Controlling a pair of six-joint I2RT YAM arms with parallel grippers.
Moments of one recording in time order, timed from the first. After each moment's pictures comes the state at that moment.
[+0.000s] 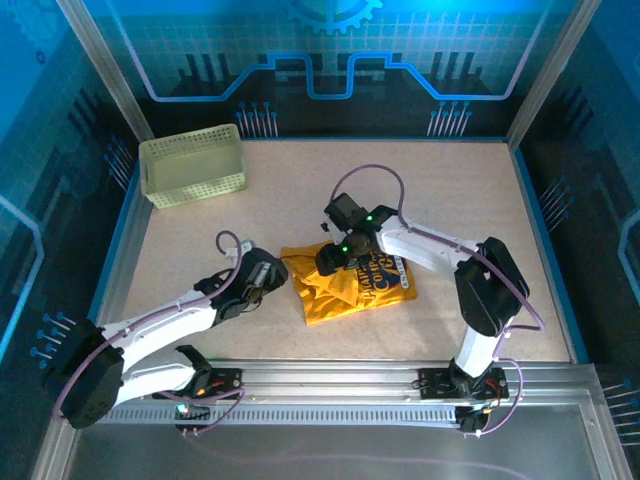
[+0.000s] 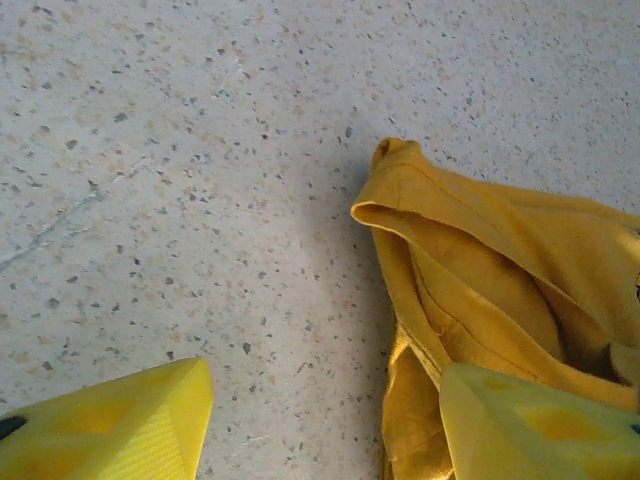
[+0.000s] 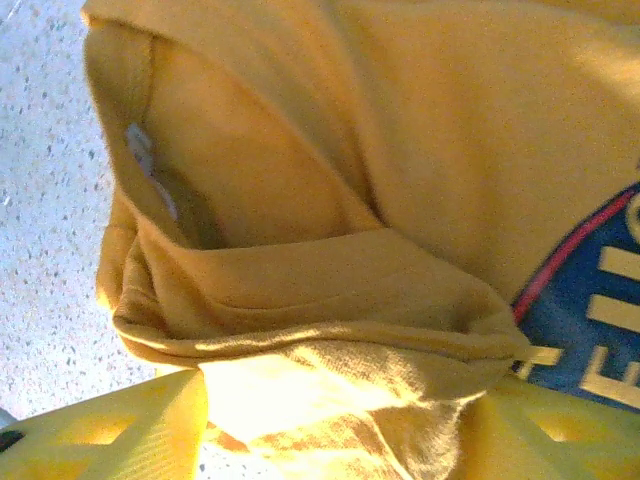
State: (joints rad) left arm -0.64 1.12 0.51 -0.27 -0.28 -1.08; right arm 0.74 1.76 1.30 -0.77 -0.18 0.37
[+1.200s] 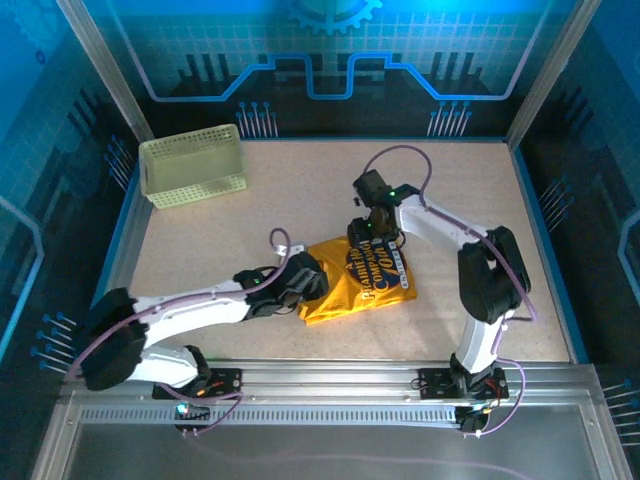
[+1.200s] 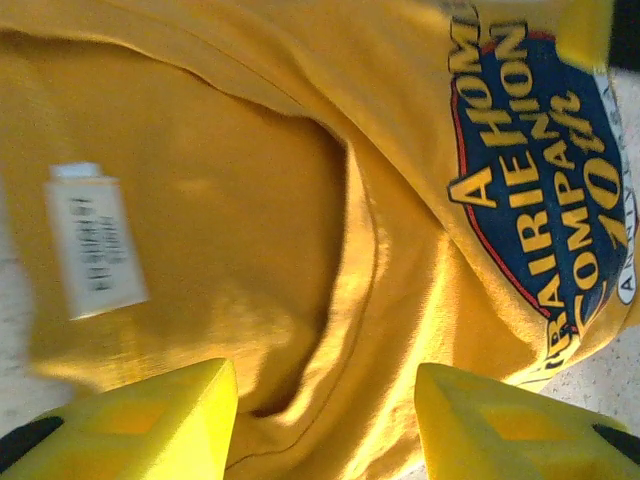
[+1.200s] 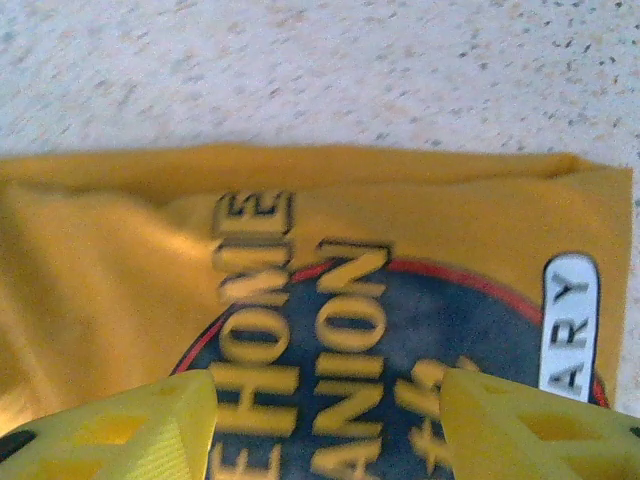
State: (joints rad) left arm -0.93 1.38 0.76 -0.29 -0.22 -1.04; right arm 0.49 1.84 1.39 -0.81 -0.02 0.30
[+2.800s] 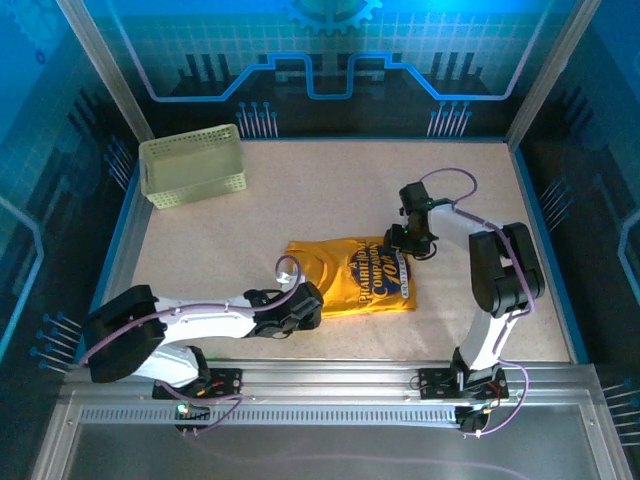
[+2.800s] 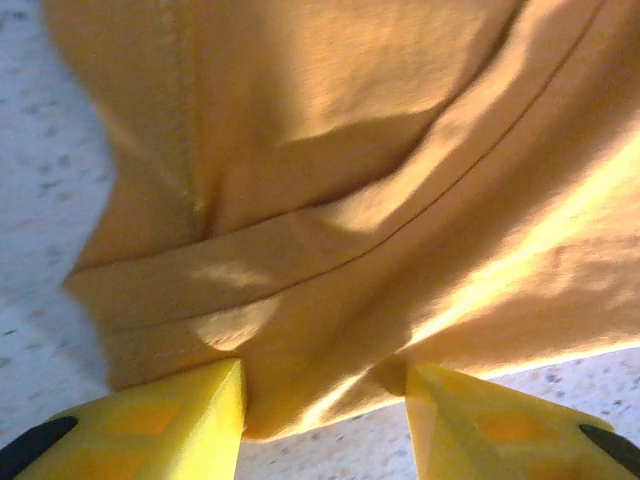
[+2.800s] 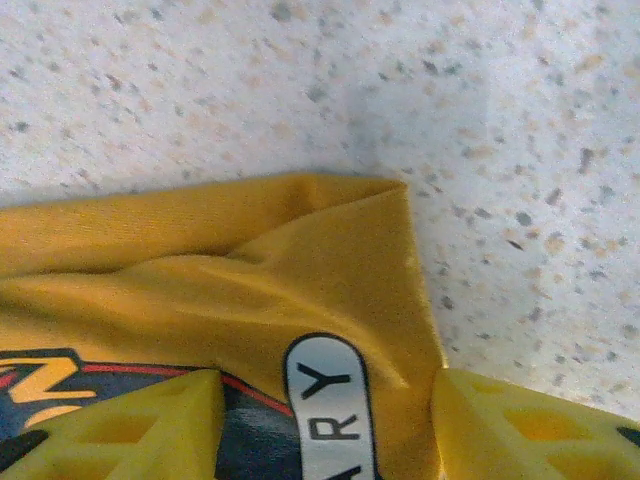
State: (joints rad) left arm -1.03 1.39 0.60 -0.32 -0.22 -1.07; right arm 0.24 1.80 1.12 -0.65 -0.10 0.41
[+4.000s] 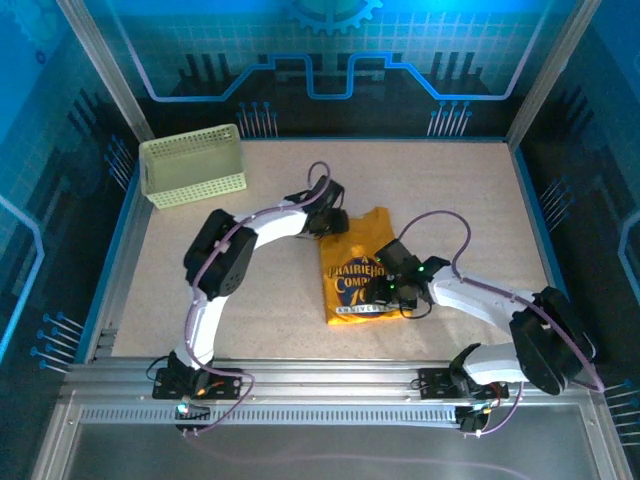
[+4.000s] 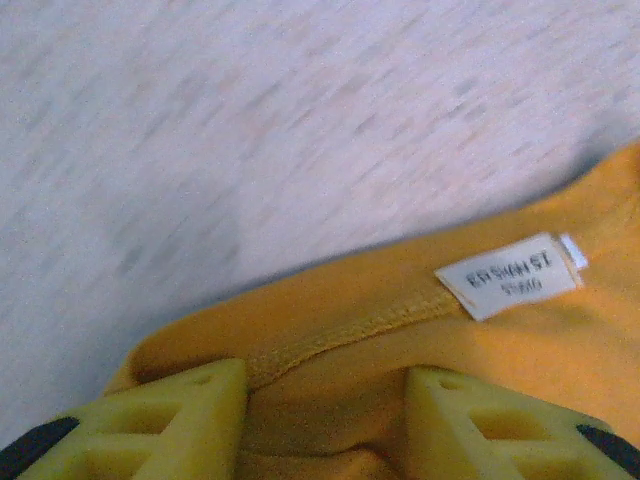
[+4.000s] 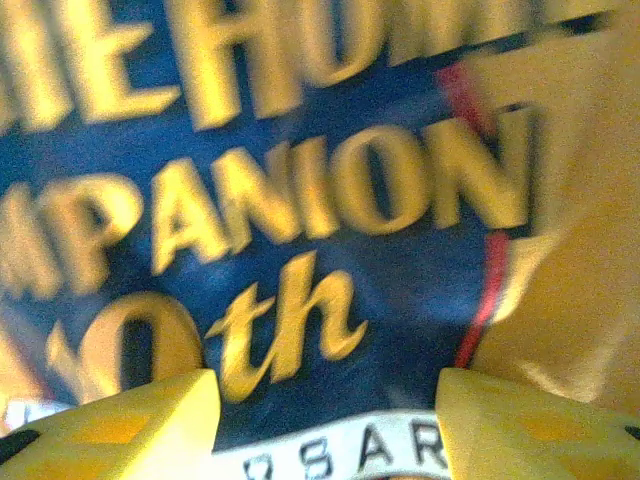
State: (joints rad) left arm -0.57 2.19 1.60 -0.38 0.03 -0.67; right arm 0.67 1.32 0.68 -0.59 -0.06 0.81
